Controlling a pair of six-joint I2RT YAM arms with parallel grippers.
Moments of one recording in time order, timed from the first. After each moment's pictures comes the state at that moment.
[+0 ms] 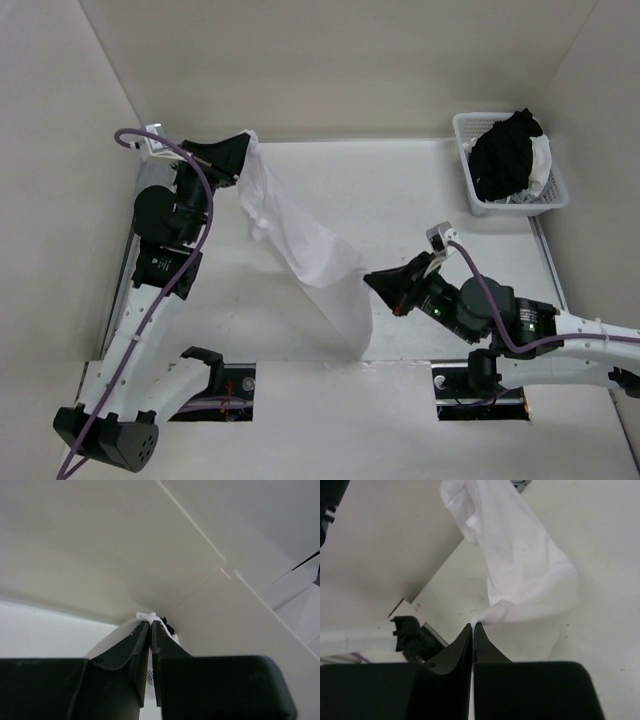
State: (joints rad) left arm -0.27 0.91 0.99 0.22 0.05 -0.84; right arm 1.36 0.74 0.88 -0.23 0.57 0.54
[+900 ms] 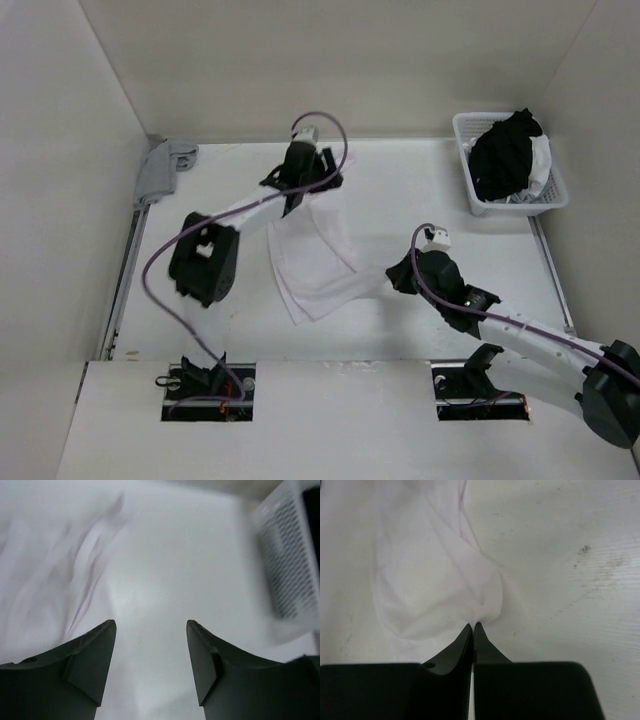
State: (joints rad) left arm -0.47 2.09 1.68 0.02 0.04 -0.58; right arm 0.74 0.95 0.44 0.00 0.27 0.77
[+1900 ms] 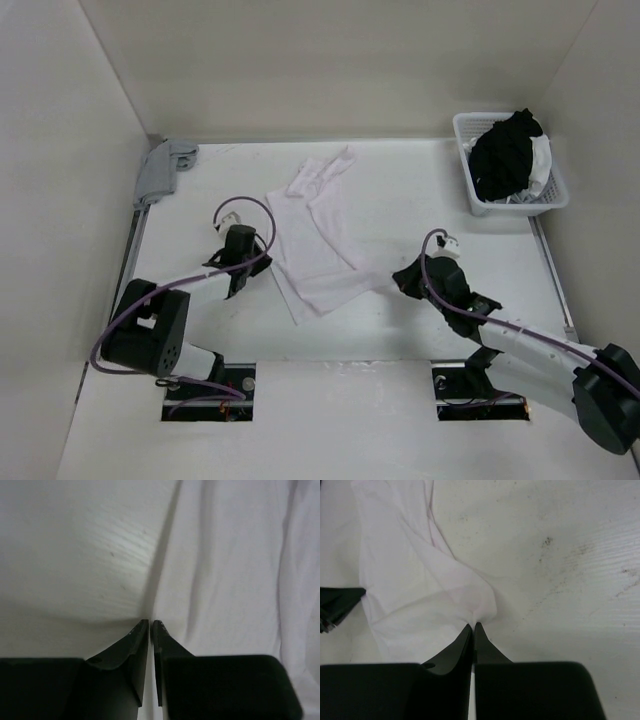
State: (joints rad) left arm -0.37 1.37 0.46 0.16 -0.14 -0.84; right arm 0.62 0.93 0.32 0.11 0.20 0.85
